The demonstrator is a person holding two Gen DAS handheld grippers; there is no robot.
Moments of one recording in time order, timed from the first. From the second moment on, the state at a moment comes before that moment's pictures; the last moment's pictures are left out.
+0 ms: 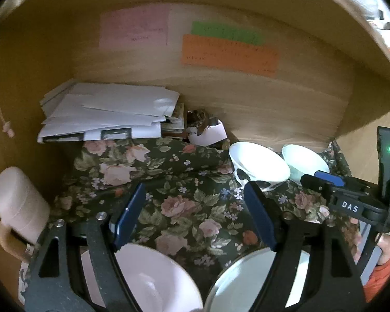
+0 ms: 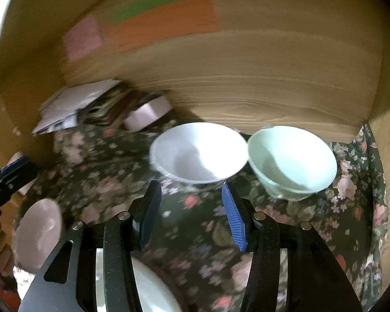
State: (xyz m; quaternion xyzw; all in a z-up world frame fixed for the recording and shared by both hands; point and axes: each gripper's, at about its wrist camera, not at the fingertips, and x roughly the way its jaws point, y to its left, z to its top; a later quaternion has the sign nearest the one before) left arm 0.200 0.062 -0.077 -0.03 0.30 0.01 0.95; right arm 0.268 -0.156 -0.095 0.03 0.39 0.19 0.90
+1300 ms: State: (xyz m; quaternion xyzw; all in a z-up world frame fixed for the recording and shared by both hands) left arm 0.297 0.029 -0.156 -0.01 0.46 -0.01 0.89; right arm 0.282 -0.137 -0.150 -0.02 0.50 0.25 0.83
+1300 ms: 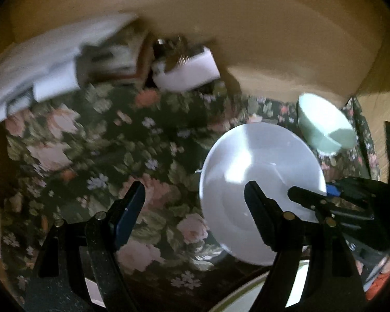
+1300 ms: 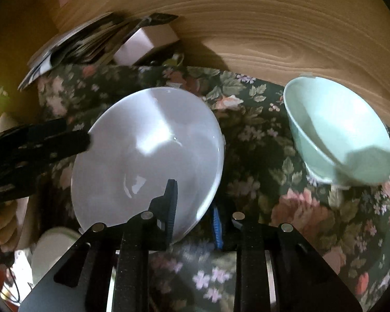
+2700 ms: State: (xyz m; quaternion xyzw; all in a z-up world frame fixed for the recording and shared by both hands) left arm 0.242 0.034 -0.113 -0.03 0.44 -0.05 0.90; right arm 0.236 -0.134 -0.095 0.00 0.41 0.26 0.88
